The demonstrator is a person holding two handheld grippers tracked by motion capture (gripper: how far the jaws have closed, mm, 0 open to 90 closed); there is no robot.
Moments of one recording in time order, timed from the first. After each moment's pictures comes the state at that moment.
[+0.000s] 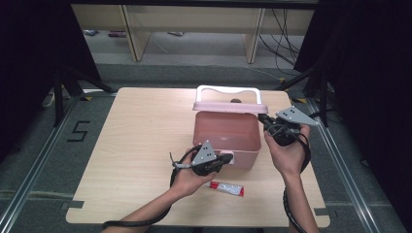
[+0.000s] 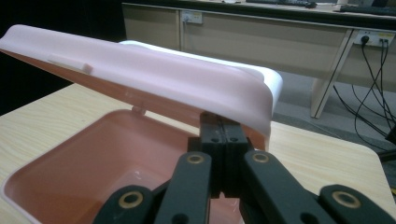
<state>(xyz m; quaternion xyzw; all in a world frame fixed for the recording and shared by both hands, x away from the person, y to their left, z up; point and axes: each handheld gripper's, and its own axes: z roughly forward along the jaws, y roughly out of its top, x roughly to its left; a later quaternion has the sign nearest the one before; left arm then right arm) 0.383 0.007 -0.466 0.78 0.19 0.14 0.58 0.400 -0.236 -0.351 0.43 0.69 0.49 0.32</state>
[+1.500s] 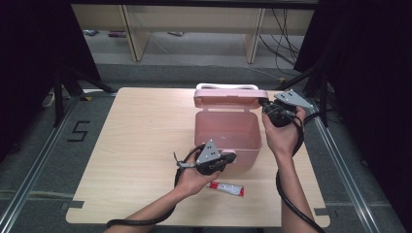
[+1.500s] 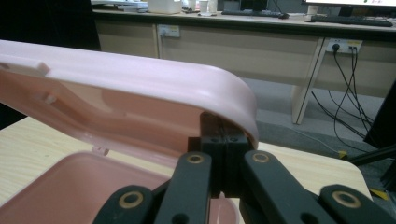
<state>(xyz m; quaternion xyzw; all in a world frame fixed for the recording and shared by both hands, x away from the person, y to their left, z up) 0.385 -0.004 -0.466 0.78 0.20 0.13 0.58 0.446 -0.230 -0.341 0.46 0.65 0.50 0.35</state>
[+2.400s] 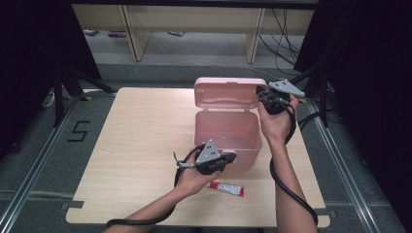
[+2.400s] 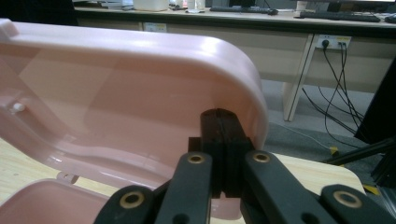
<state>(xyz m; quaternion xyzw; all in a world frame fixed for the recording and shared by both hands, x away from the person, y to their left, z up) 0.386 -0.004 -0.466 0.77 0.20 0.13 0.59 0.486 -0.225 -0.342 0.48 0.64 0.49 0.36</state>
